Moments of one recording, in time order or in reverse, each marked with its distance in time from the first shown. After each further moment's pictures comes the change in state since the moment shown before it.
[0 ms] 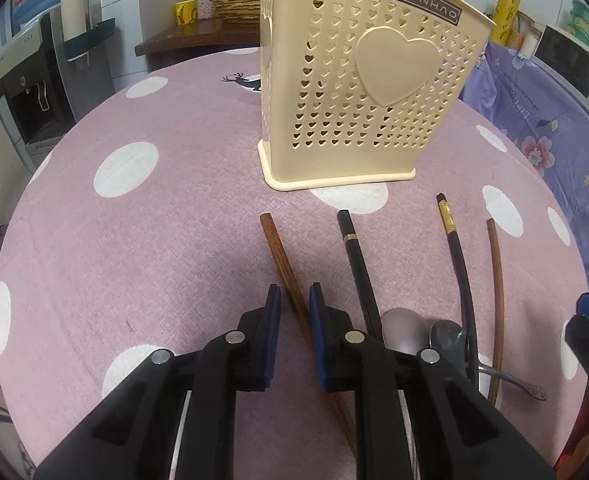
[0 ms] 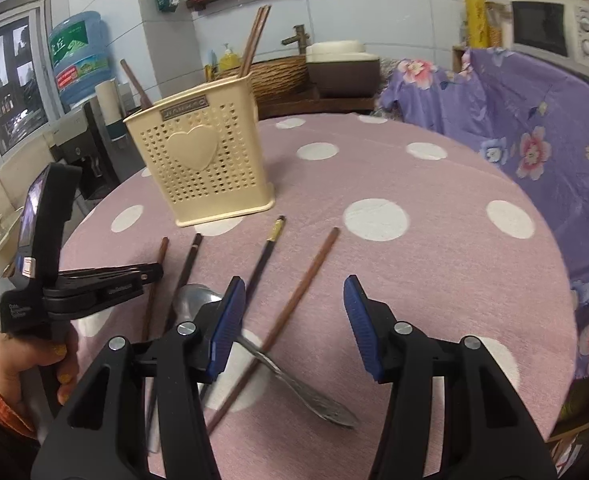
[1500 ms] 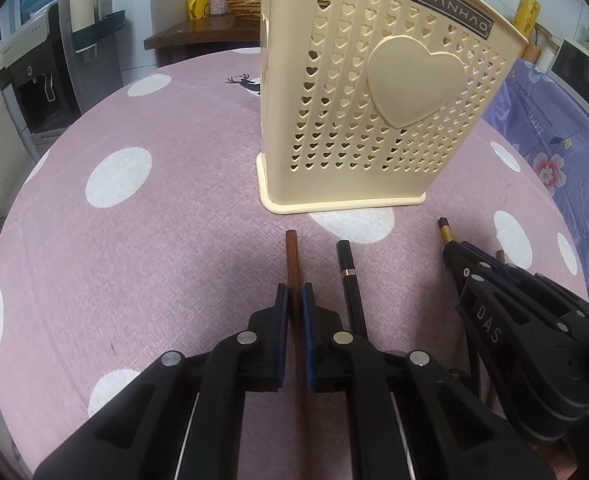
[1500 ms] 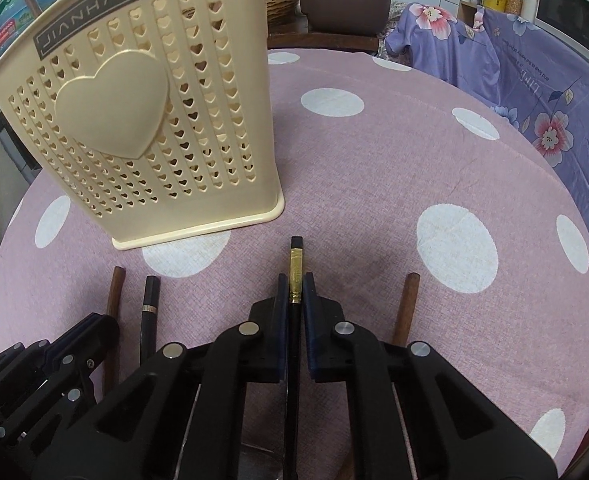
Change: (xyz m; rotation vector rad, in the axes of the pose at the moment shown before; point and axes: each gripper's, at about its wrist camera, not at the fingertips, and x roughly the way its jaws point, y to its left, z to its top) left arm 0.013 -0.003 0.017 -0.062 0.003 0.016; right arm 0.143 0.035 0.053 0.009 0.234 -0.175
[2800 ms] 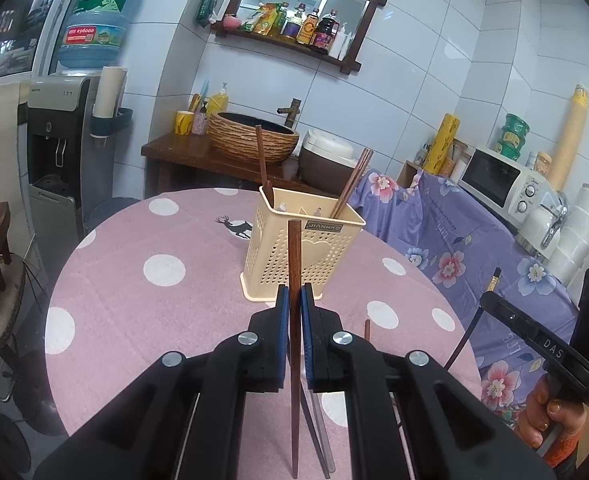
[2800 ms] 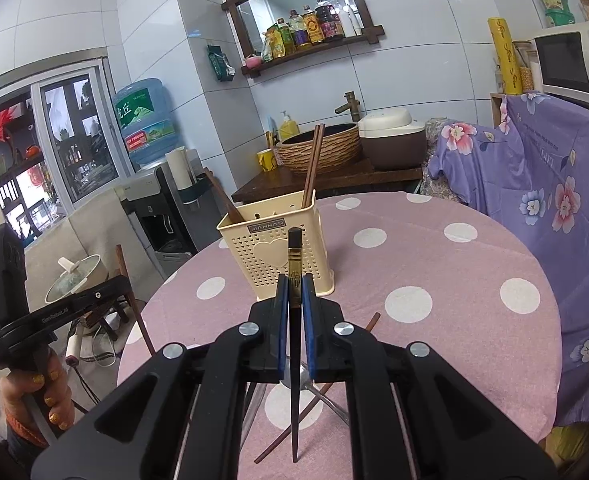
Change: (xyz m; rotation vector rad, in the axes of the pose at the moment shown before) left arm -0.195 0.037 -0.043 -0.041 -0.453 -0.250; right arm -0.227 -0.090 -0.058 -0.024 -0.450 0.403
